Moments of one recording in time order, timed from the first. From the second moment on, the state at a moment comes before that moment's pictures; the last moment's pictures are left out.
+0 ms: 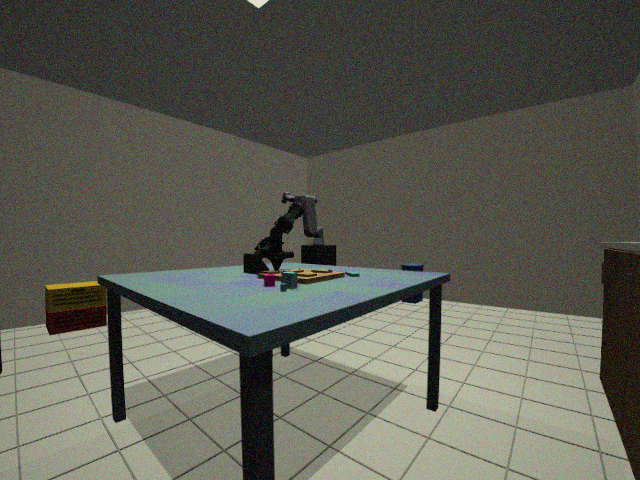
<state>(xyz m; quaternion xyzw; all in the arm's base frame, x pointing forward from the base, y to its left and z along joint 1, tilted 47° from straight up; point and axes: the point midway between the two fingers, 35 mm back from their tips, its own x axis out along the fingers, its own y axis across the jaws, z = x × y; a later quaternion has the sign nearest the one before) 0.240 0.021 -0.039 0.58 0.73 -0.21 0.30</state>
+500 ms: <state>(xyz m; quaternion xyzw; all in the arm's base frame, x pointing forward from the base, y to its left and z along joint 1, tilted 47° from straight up) 0.244 0.004 -0.030 0.58 0.72 -0.21 0.30</state>
